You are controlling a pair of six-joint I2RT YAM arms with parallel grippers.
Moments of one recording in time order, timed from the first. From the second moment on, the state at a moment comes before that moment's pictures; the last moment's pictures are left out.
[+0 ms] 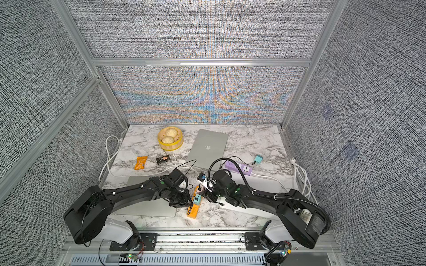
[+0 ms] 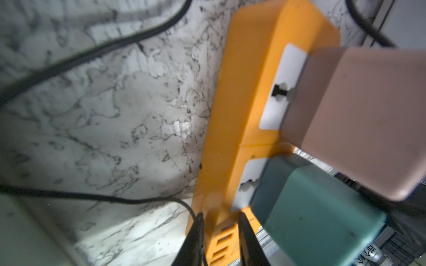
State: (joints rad) left arm -0.81 1.47 0.71 -0.49 0.45 -0.80; right arm 0.84 1.40 0.58 0.14 -0.24 -0.18
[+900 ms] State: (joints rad) left arm -0.81 1.56 0.79 -0.60 0.45 -0.72; right arm 0.80 1.40 0.61 0.14 -0.33 -0.18
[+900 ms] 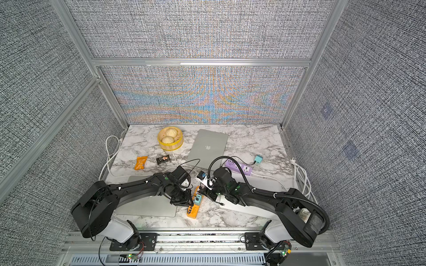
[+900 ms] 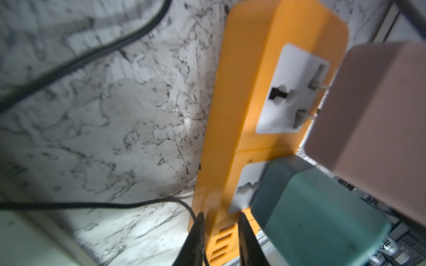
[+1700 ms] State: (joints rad) left arm -0.79 1.53 0.92 -0.71 0.36 -0.70; right arm 0.65 1.22 0.74 -0.01 -0.30 -0.25
